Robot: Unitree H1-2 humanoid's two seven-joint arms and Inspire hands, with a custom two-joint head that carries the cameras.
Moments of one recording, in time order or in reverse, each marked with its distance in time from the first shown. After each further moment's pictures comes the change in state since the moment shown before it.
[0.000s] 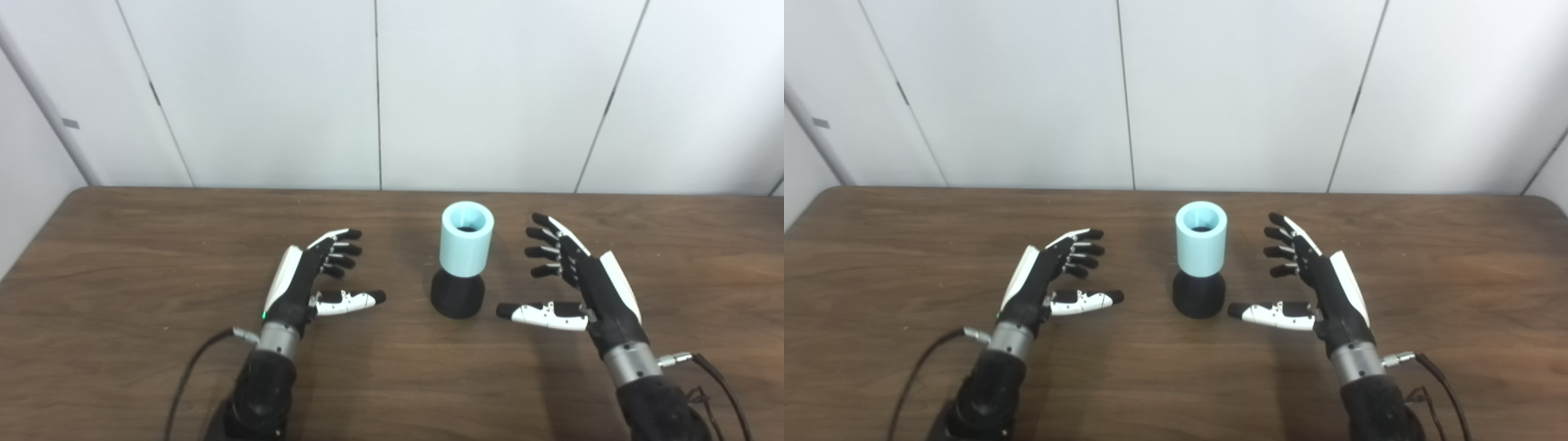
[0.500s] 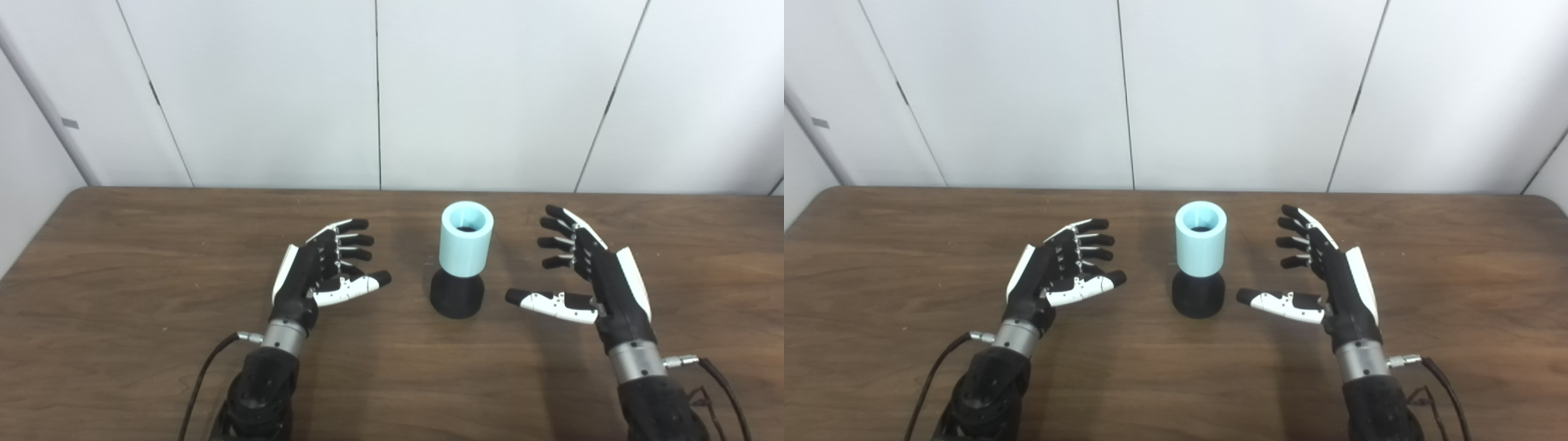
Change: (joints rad) left arm -0.016 -0.034 0.049 -0.051 -0.278 0.098 -0.084; right arm 0.002 -0.019 -0.014 -0.007 0.016 -0.031 -0.037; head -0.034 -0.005
